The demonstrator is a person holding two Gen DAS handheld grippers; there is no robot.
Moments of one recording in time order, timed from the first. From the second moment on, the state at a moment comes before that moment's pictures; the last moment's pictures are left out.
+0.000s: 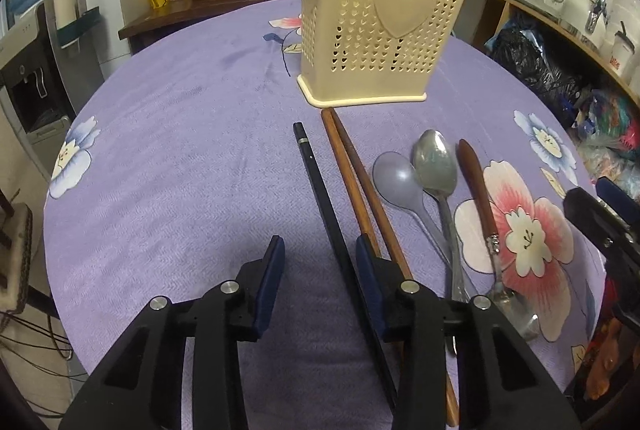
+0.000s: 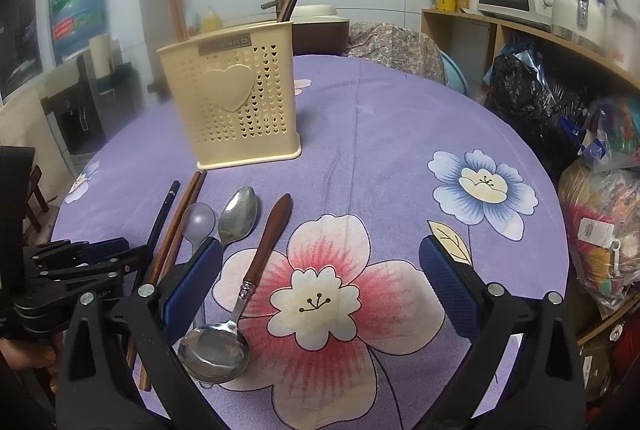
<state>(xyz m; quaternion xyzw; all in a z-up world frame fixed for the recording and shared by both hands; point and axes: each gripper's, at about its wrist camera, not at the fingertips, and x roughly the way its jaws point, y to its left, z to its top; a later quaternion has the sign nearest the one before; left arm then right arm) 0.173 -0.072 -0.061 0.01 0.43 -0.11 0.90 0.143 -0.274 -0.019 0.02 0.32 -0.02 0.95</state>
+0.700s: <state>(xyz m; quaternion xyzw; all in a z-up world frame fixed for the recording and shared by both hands) 0.196 0.000 -0.060 0.03 0.43 -0.10 0.89 0.200 -0.188 -0.016 0.03 0.39 0.21 0.90</state>
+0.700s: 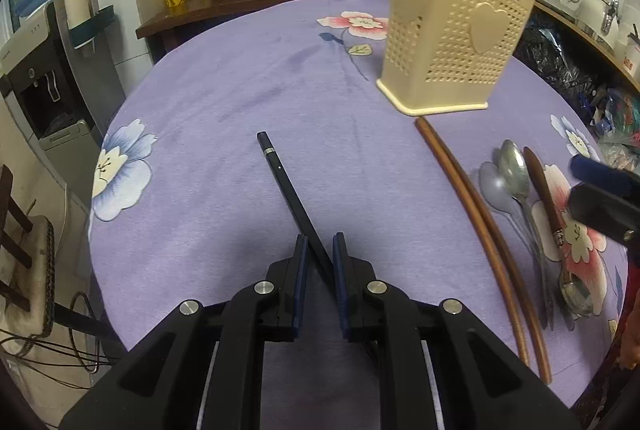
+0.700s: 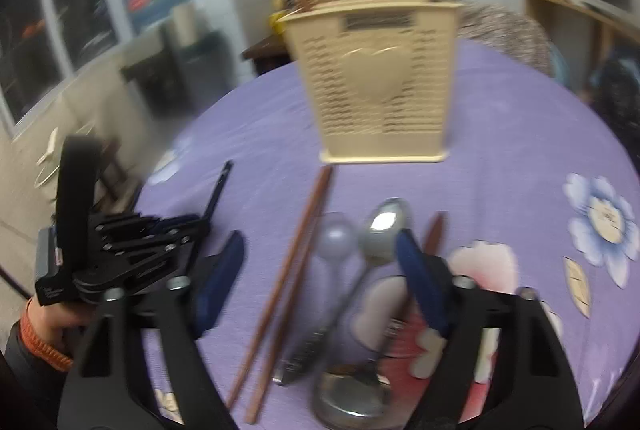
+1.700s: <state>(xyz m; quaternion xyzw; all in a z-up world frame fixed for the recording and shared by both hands) 0.204 0.032 -0.060 -0.02 0.44 -0.11 0.89 0.281 -0.129 -0.057 -0.02 0.49 0.15 0.86</state>
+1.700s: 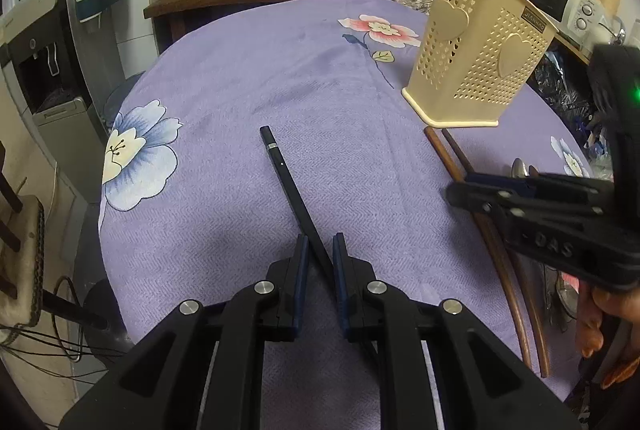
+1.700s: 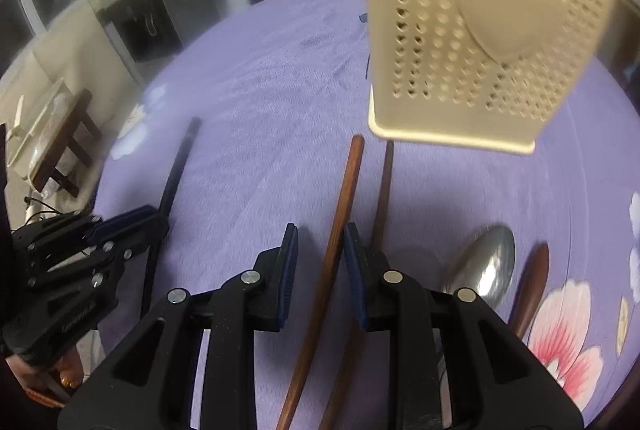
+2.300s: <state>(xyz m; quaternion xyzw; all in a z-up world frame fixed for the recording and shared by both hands) 0.278 0.027 -0.057 0.00 0.46 -0.04 0.89 0.318 -0.119 -0.059 -0.03 0.49 0.13 0.86</state>
